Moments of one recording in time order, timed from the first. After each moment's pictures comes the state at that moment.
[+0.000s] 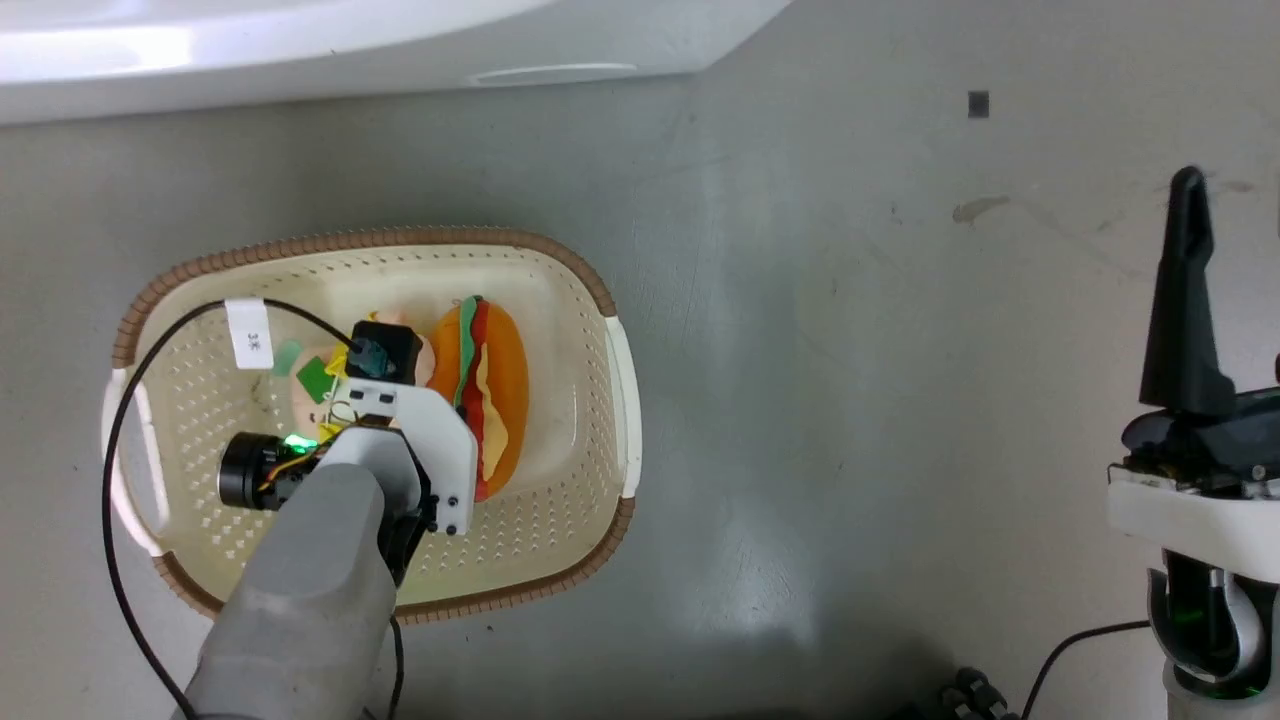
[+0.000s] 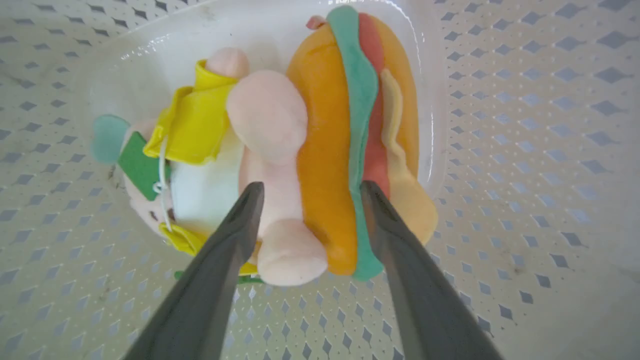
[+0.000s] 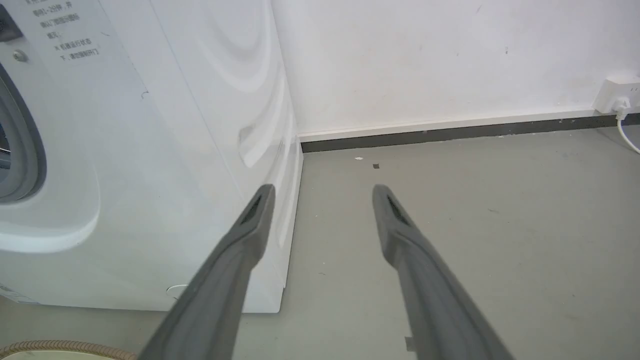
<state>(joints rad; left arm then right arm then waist) -0.74 0.14 -0.26 1.02 -0.21 -0.01 0.18 -0.26 -0.05 -0.07 -0.30 0.24 0.13 -0.20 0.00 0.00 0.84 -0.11</state>
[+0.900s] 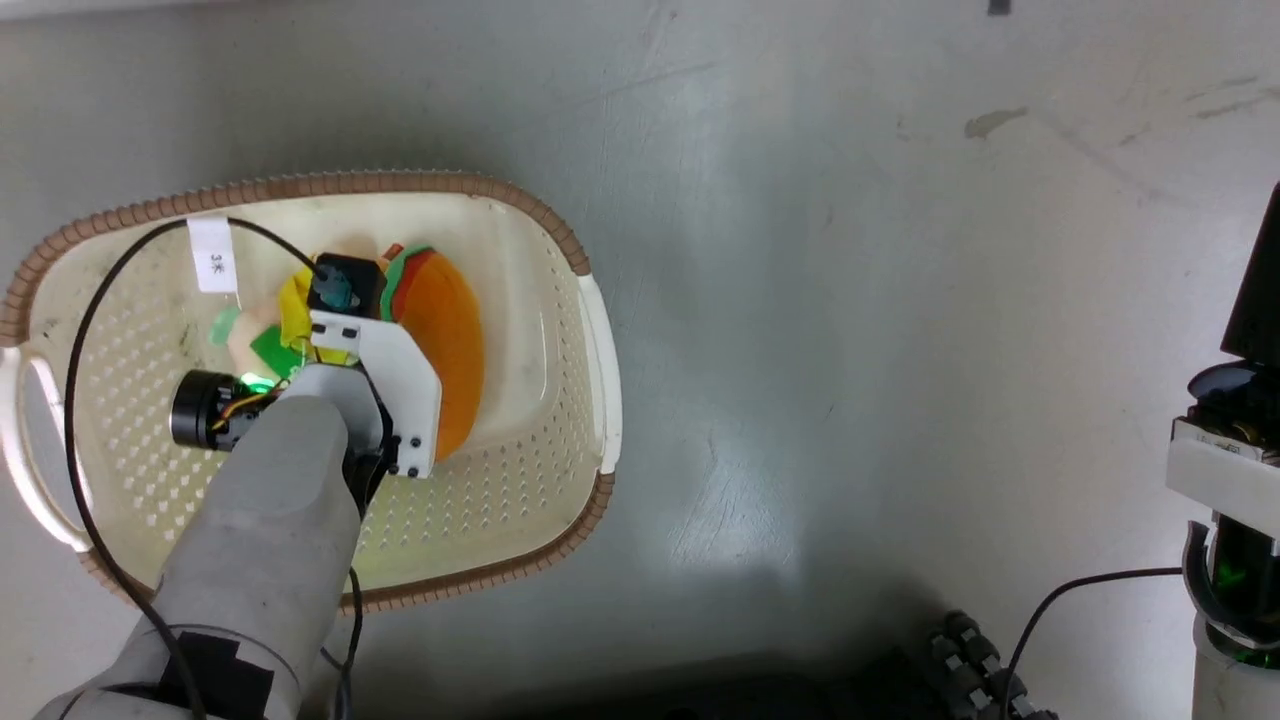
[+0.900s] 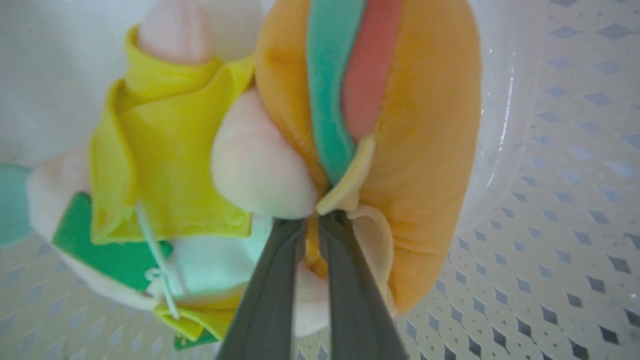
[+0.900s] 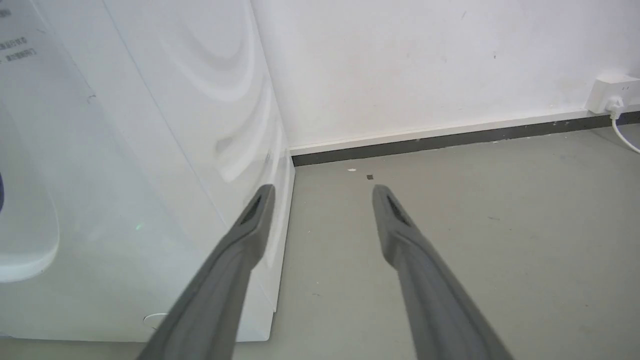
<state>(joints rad) -0.95 0.18 -0.38 1.27 -0.28 -0.01 0.16 -0.34 -0.05 -0.09 -0.36 0.32 0.13 -0.26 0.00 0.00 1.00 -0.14</state>
